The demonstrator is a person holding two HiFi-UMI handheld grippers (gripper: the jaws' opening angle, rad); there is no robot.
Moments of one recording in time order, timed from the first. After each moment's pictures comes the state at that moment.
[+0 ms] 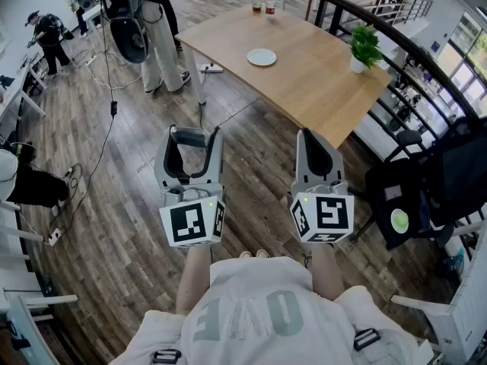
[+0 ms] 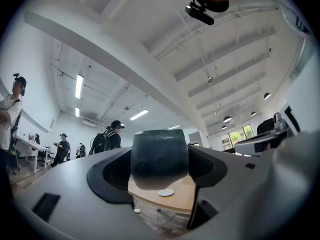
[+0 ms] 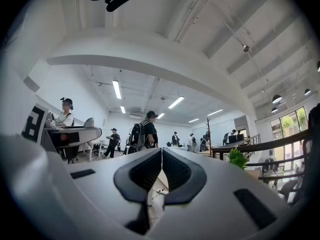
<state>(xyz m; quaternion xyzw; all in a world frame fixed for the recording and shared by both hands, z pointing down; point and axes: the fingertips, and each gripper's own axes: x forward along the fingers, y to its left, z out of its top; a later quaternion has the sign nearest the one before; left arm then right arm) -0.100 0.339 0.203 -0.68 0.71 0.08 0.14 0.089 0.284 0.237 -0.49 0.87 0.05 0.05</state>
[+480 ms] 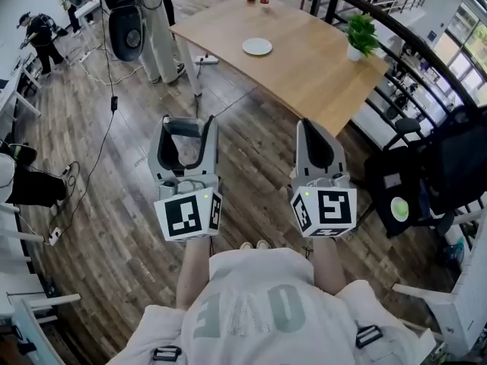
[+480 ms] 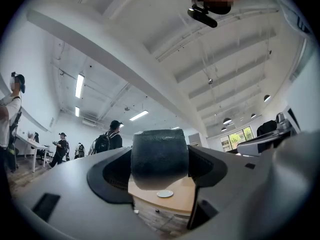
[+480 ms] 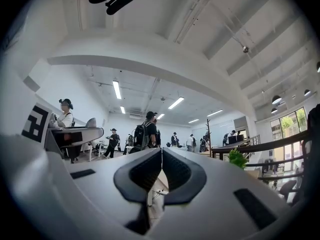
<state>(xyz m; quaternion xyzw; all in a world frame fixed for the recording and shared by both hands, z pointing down) -0.103 0.340 0.198 -0.68 0.71 0.09 0.14 0.090 0.291 0.233 -0.49 0.87 0.06 0.05</state>
